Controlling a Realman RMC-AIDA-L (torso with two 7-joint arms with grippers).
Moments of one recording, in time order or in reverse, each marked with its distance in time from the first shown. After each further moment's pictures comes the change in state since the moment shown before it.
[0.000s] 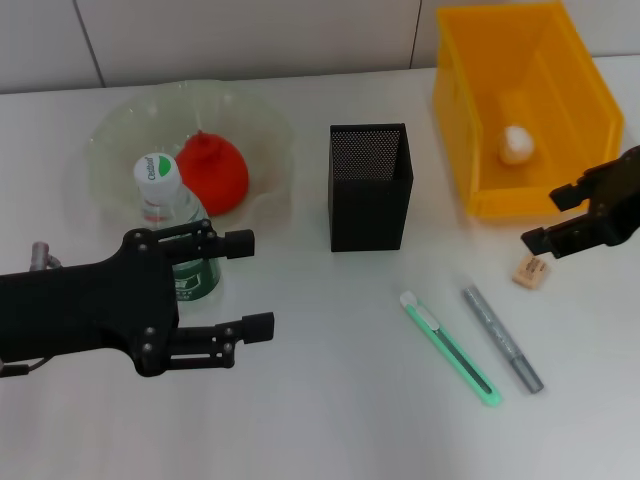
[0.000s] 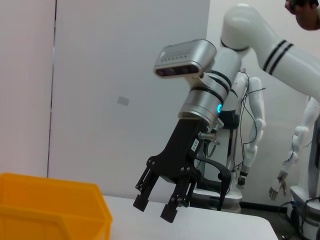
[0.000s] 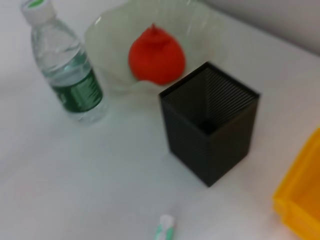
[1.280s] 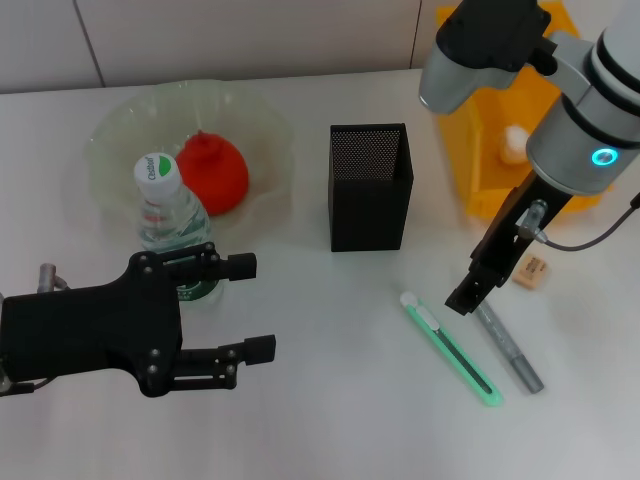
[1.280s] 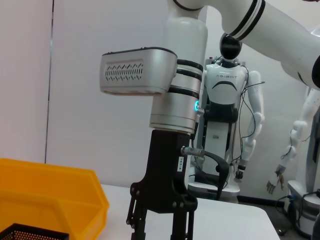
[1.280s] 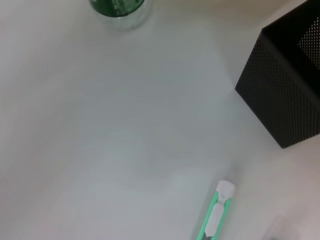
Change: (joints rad) left arm 0.003 -0.001 0.004 -0.055 0.029 -0.004 0.059; right arm 0.334 0.005 -0.423 0.305 -0.235 0.009 0.329
